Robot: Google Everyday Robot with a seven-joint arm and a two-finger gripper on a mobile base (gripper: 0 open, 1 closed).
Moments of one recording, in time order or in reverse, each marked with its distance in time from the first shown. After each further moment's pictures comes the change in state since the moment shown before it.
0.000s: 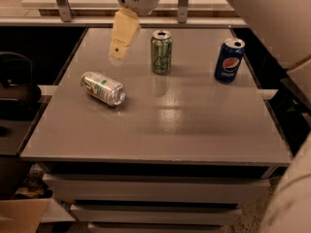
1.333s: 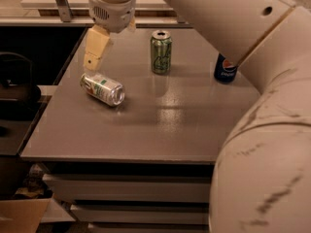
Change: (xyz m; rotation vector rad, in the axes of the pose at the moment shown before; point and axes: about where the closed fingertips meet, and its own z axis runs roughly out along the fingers) arm -0.042 0.013 0.060 -0.058 0.056 0.125
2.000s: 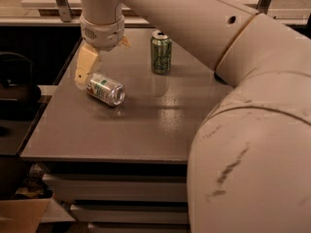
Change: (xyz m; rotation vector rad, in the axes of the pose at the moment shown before) arm -0.010 0.012 0.054 -0.034 0.072 0.112
